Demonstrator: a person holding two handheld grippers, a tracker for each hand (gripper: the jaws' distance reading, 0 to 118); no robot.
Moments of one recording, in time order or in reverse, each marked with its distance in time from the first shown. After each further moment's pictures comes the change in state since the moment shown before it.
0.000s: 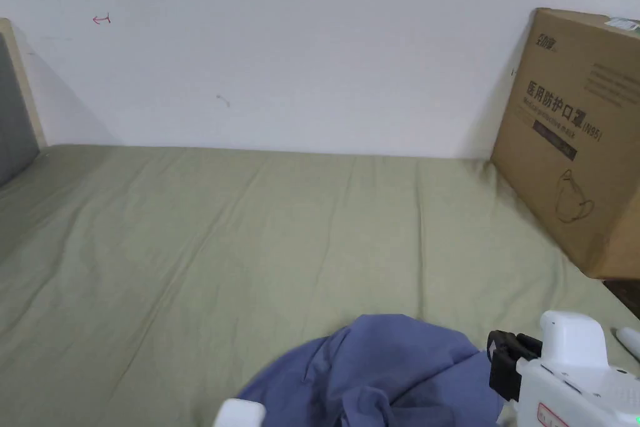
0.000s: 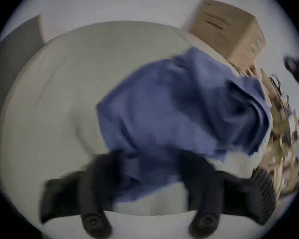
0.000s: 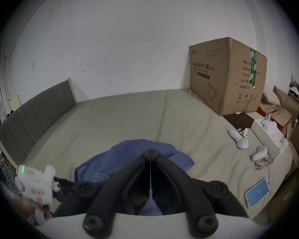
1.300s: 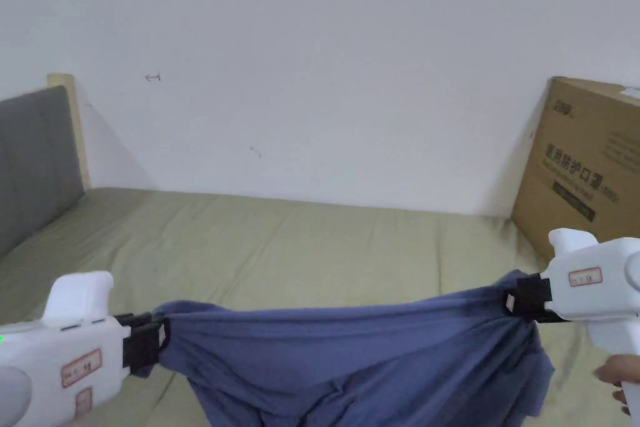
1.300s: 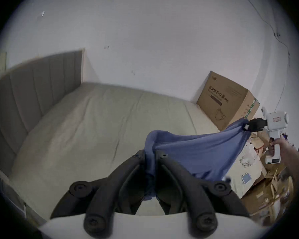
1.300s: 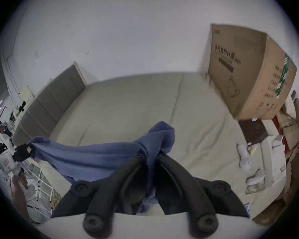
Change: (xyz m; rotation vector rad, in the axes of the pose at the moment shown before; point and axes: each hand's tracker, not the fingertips) left arm -0.113 0.062 0.248 0.557 0.120 0.213; right arm 0.031 0.165 -0.024 -0.247 0.145 0.038
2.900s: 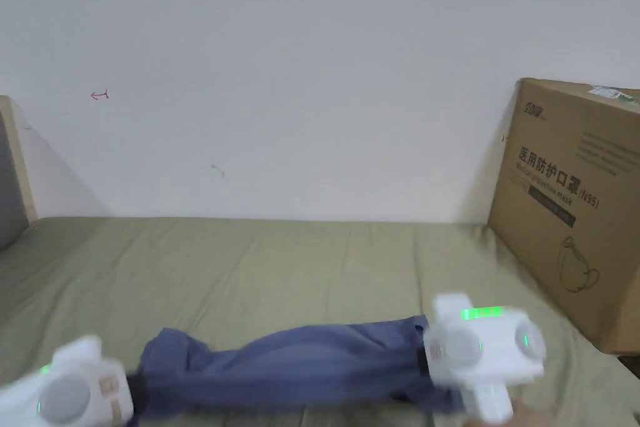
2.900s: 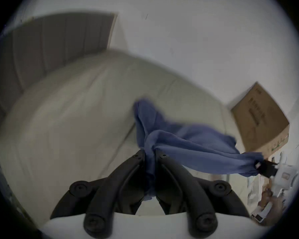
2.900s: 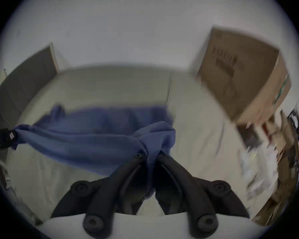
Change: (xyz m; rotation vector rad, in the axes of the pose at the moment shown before) left arm -0.040 -0.072 -0.181 -0.296 0.231 0.376; right arm -0.027 -0.065 -0.201 -0.186 -0.228 0.061
